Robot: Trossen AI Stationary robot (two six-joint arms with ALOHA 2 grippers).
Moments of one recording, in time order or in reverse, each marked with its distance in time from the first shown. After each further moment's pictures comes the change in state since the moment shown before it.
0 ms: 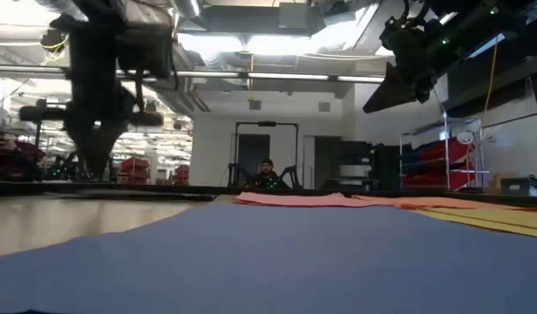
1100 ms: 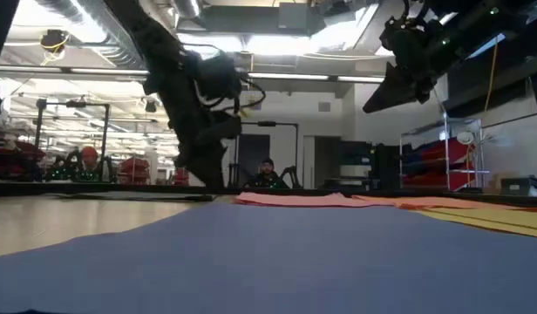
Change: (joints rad) left arm 0.247 0.408 0.147 0.642 0.315 1.248; right arm 0.000 0.000 0.000 0.001 0.000 0.005
